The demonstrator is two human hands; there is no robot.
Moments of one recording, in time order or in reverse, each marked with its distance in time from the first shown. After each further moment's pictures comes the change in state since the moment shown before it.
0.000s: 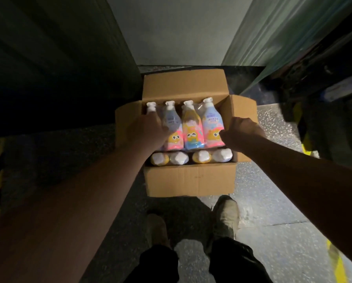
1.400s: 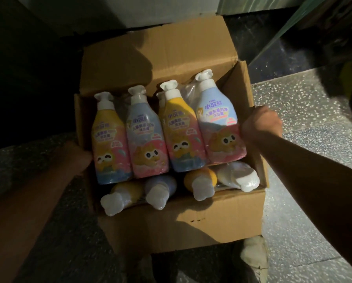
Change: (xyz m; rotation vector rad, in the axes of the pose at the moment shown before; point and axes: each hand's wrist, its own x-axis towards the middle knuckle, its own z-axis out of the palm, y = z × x) left_hand 0.198 -0.145 0.188 -0.163 -0.090 -0.611; right_hand 0.244 0.056 0.172 0.273 0.201 0.379
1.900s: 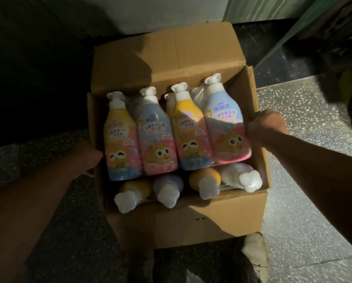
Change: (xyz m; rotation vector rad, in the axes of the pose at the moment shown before) left_hand -0.015 0.000 -0.010 -0.061 -0.249 0.049; right_hand -0.004 0.007 -0.011 -0.035 -0.041 -0.085
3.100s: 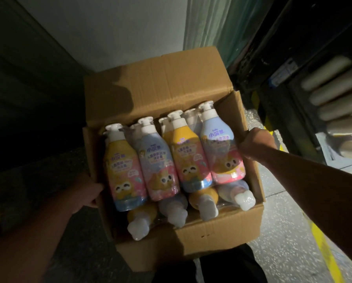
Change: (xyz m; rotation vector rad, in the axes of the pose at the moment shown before) left_hand -0.334 -0.044 -0.095 0.007 -0.061 0.041; right_hand -0.222 0.106 -0.257 -0.012 -0.085 -0.004
